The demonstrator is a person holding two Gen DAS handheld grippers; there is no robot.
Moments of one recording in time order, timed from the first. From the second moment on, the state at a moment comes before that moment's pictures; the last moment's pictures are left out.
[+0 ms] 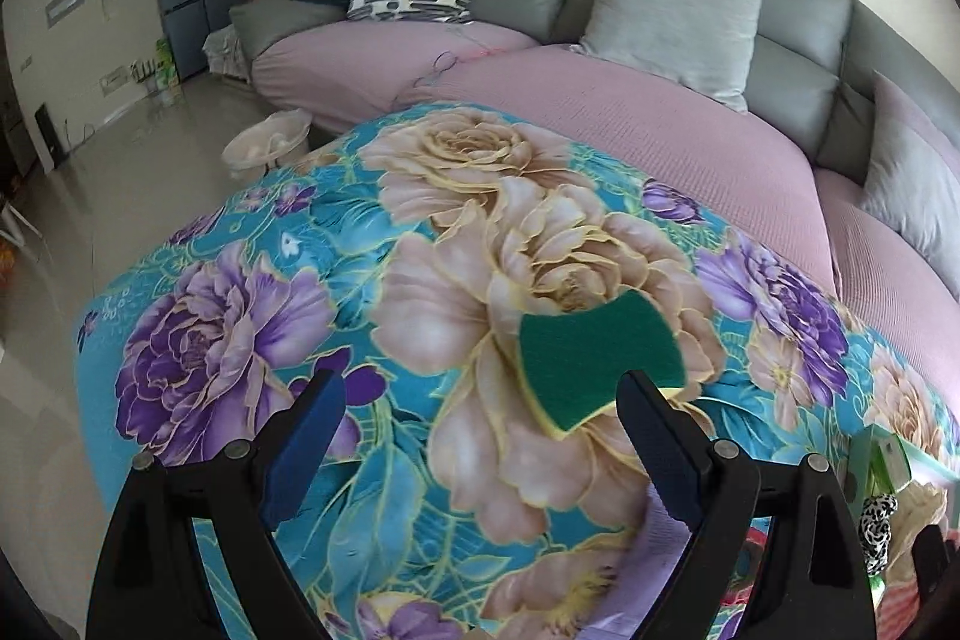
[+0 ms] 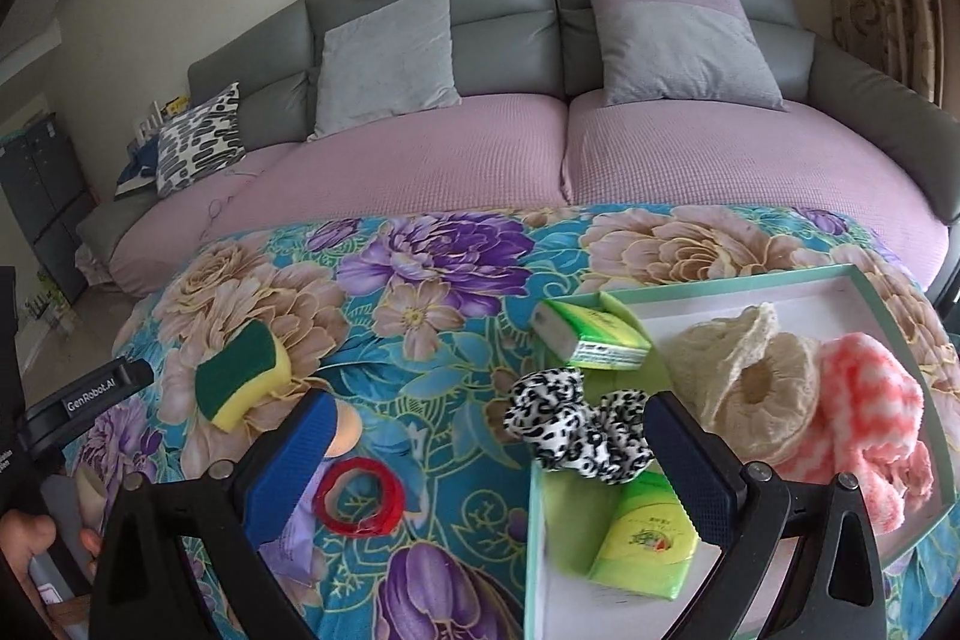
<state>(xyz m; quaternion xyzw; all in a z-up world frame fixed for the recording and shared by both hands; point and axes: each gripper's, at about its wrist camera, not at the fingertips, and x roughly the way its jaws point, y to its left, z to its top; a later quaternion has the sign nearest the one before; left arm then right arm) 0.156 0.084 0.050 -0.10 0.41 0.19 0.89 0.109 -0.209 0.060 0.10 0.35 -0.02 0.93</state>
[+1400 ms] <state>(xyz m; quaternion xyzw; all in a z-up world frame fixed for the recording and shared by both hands) 0.158 0.049 -0.033 -0.10 0.54 0.06 0.84 0.137 -0.107 -0.033 -0.03 0.50 0.06 0.86</state>
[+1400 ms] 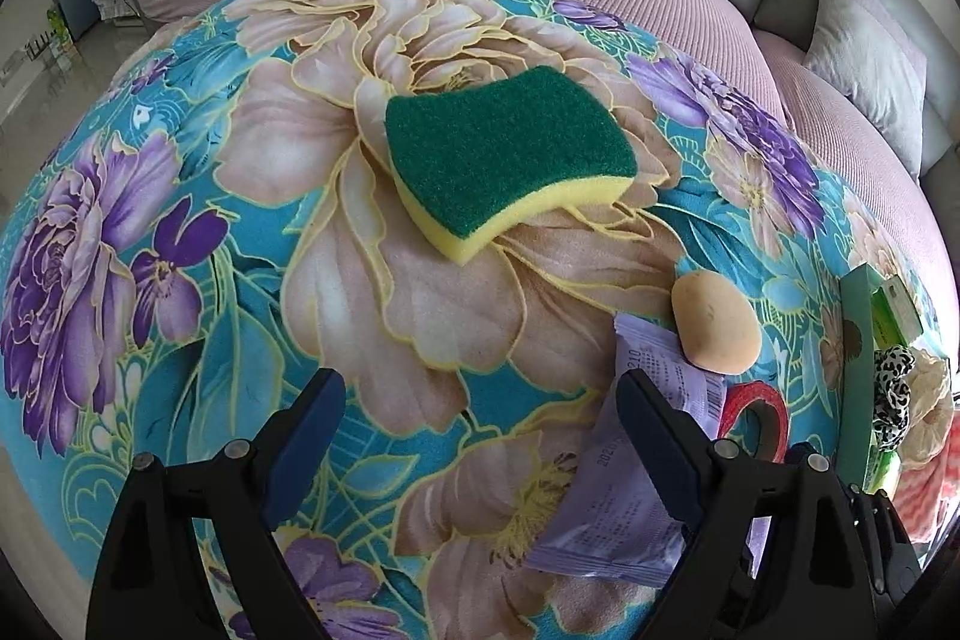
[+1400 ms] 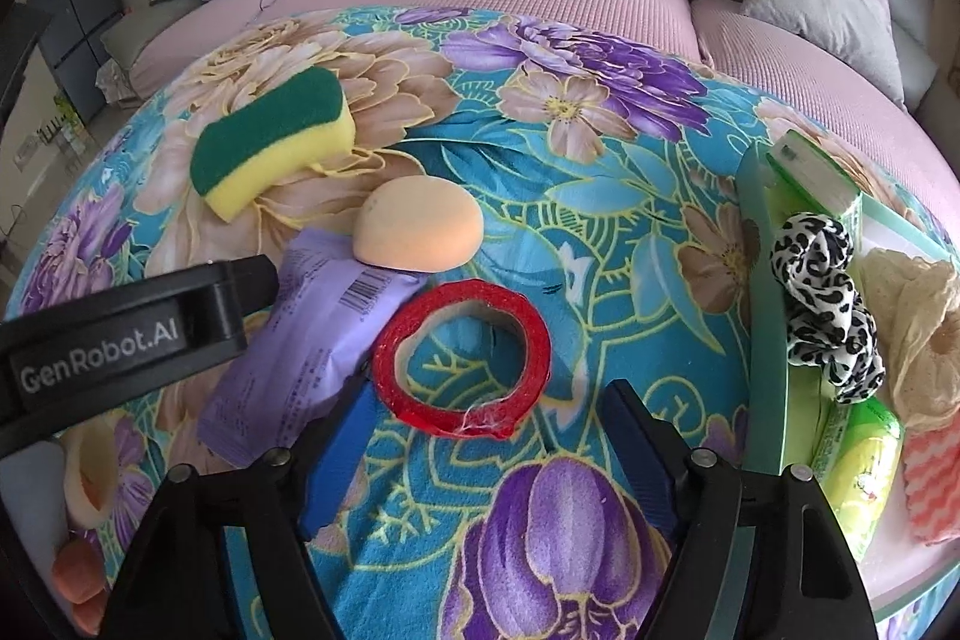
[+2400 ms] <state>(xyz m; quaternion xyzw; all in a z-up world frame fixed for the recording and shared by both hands) 0.170 0.008 -0.031 -0.10 0.56 -0.03 0.82 0.142 -0.136 -0.033 0.02 0.50 0.04 0.86</state>
